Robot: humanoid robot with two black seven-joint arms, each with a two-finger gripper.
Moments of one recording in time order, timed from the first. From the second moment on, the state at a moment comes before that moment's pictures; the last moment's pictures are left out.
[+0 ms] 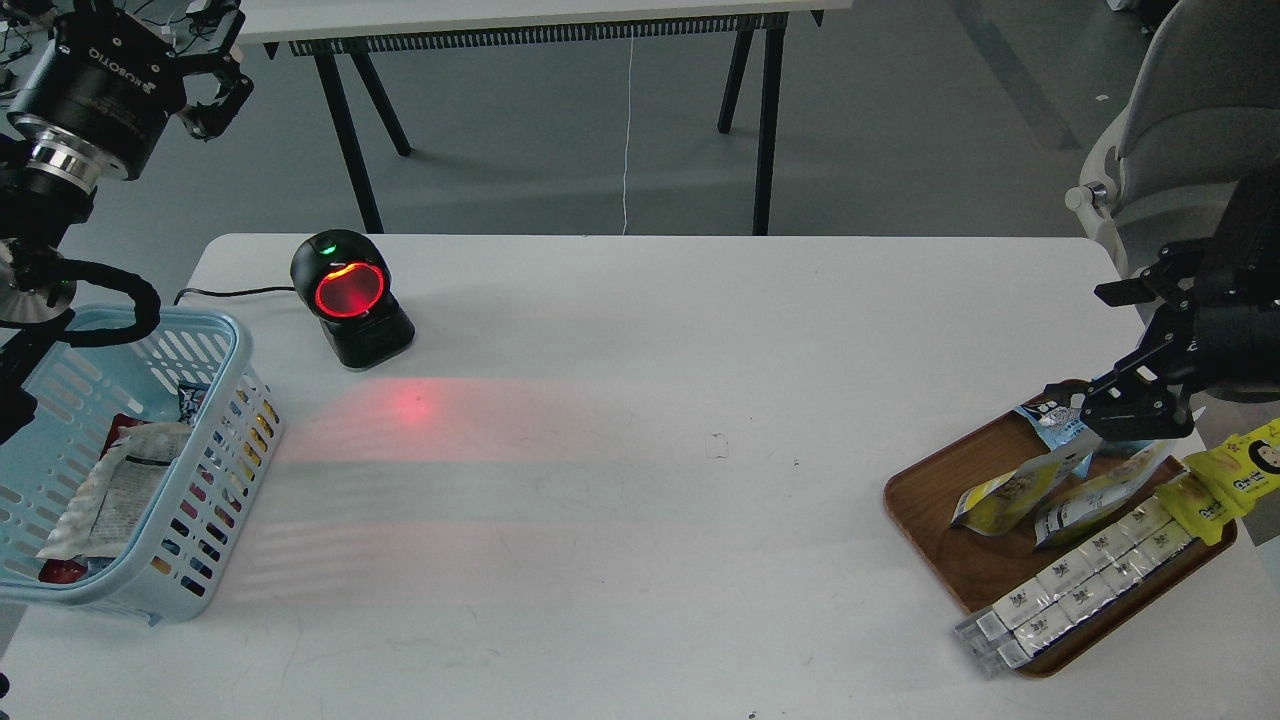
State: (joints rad) left arm -0.88 0.64 -0.62 -0.78 -0.12 -0.49 -0.38; right arm 1.33 -1.30 0.04 1.73 -2.18 0.49 0.49
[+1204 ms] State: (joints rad) left arm -0.88 0.60 -0.62 -0.78 -0.11 -0.49 -0.37; right arm 1.27 -1.38 0.01 1.73 -2.18 0.49 0.49
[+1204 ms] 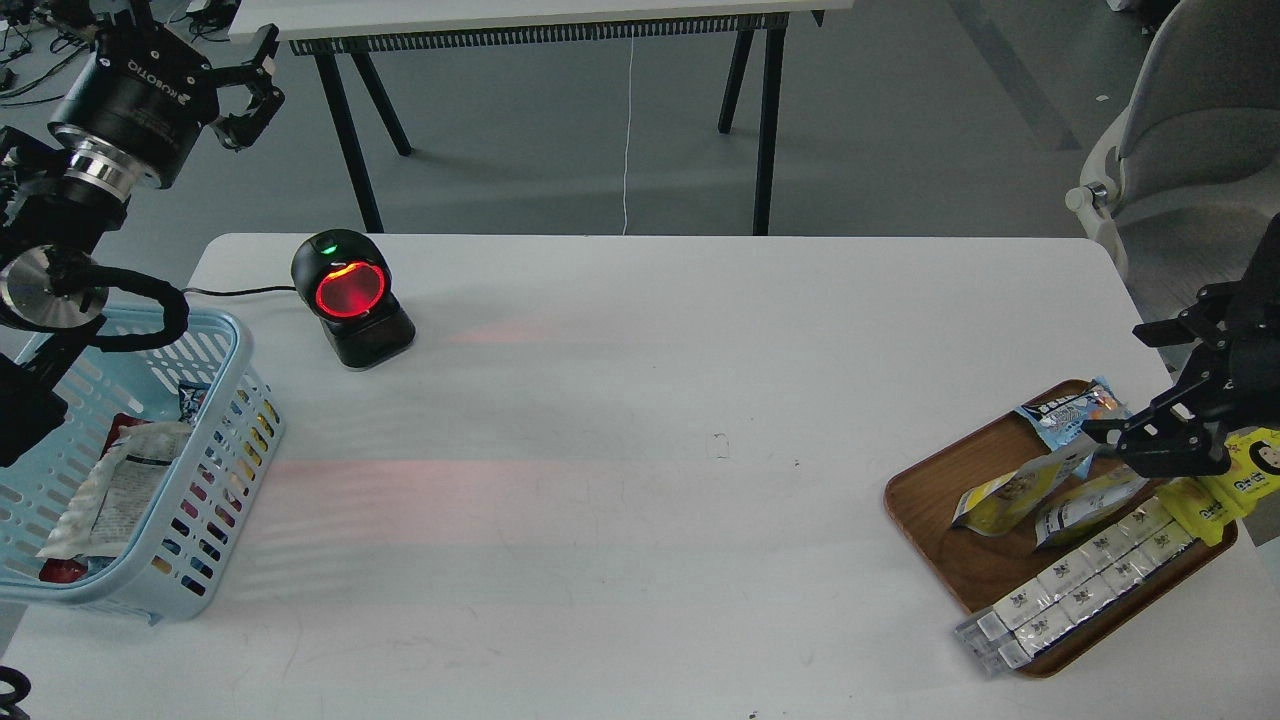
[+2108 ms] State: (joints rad) left arm -0.88 0.59 -0.62 -0.76 -0.11 -0.49 -0.37; right arm 1.26 -1.25 -0.05 1.73 -2.18 0.49 0.49
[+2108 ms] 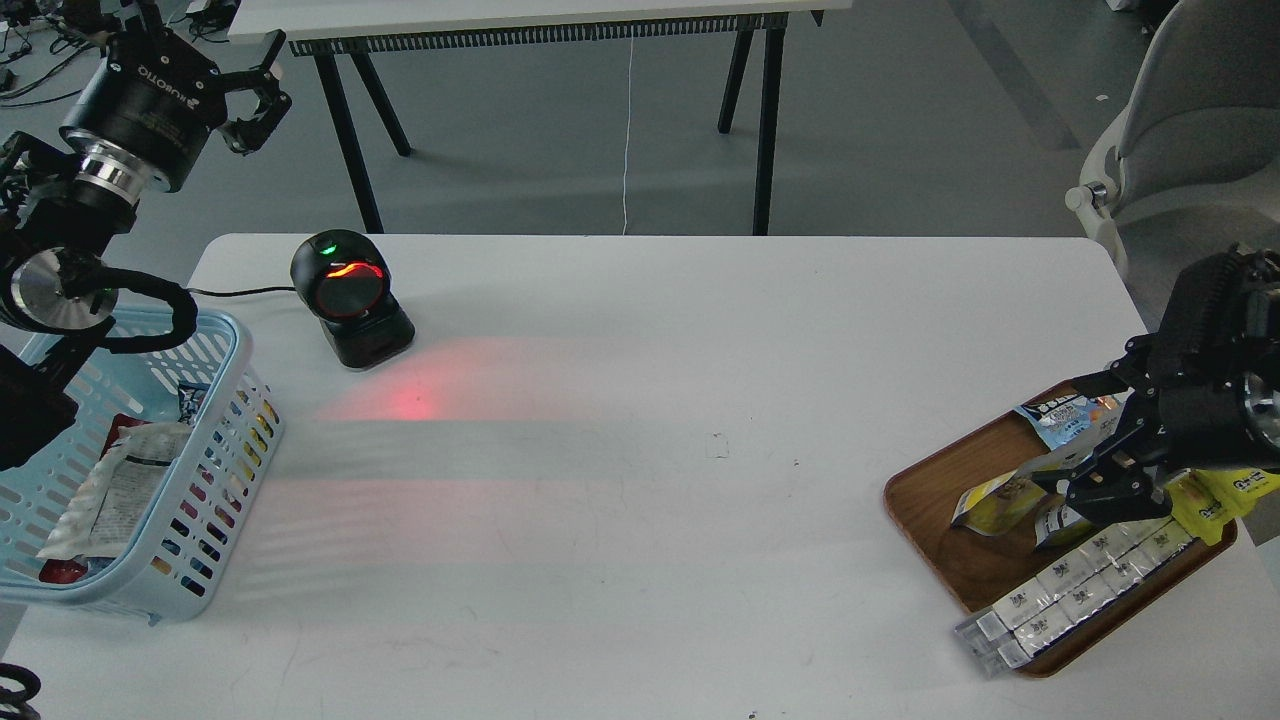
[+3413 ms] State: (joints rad) left arm -0.87 0.59 -0.62 -0.73 -0.11 -0.49 -0.38; right arm 1.21 -1.11 -0.05 1.56 -2.18 0.49 0.49
